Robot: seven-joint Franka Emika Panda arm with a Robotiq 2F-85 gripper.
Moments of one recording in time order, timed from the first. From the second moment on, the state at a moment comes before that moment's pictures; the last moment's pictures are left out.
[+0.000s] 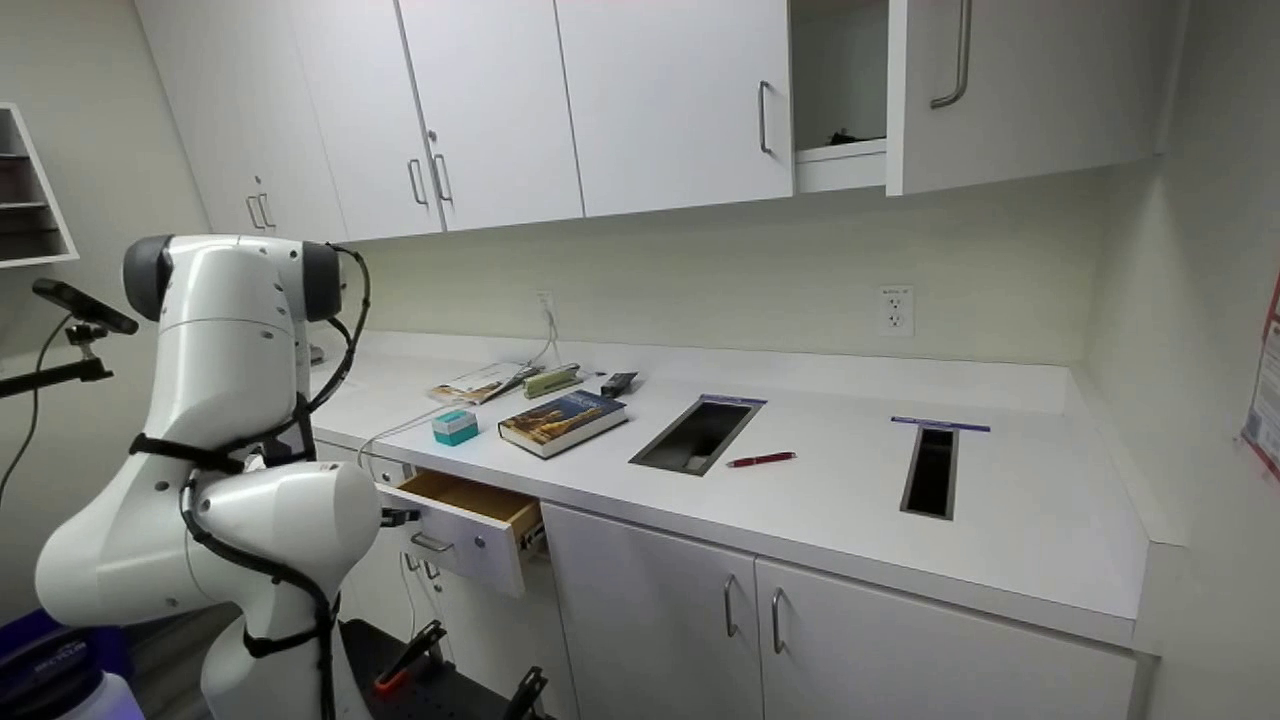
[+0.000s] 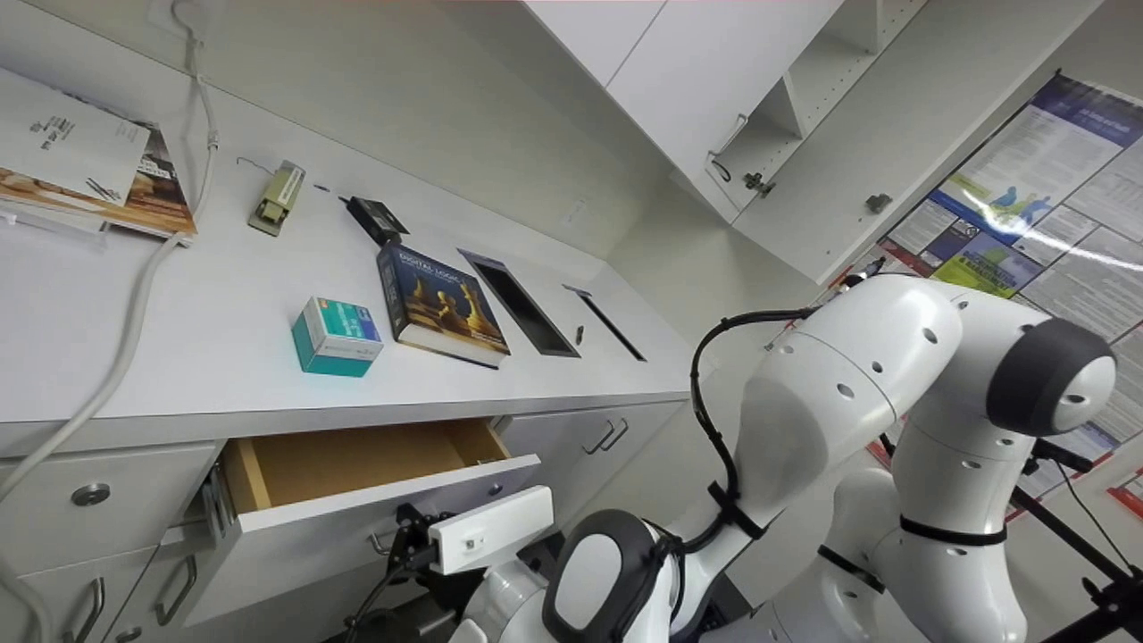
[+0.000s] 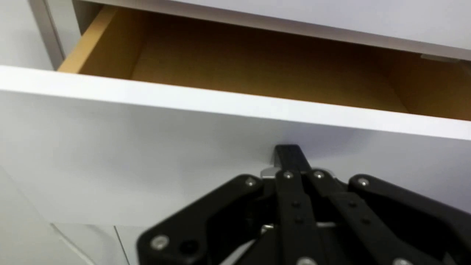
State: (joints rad) arm 0.76 0.63 0.32 -2.24 -1.84 1.99 -0.59
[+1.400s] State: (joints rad) arm 0.63 0.37 0.63 -2.25 -1.08 1.72 -0.58
